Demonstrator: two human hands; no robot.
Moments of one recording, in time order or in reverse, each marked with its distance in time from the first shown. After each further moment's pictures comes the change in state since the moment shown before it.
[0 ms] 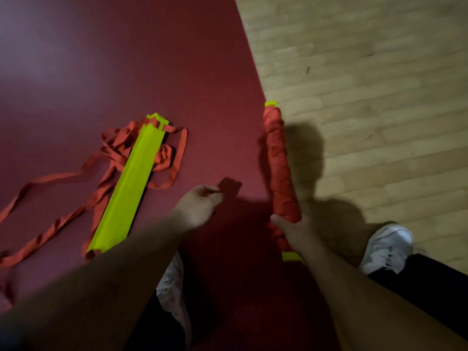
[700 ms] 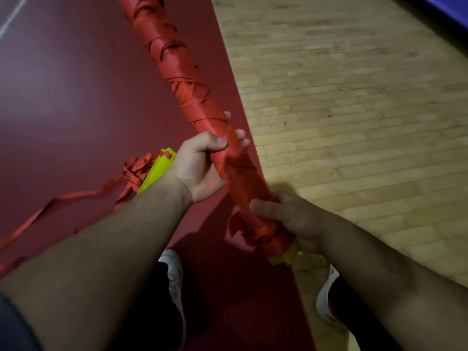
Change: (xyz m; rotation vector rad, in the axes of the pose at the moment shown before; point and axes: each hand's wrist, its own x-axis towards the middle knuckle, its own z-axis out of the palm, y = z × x) left_hand -0.170 0.144 -0.050 -1.128 -0.574 0.462; right_hand -0.235 -0.191 -0.073 0.072 -0.797 -0.294
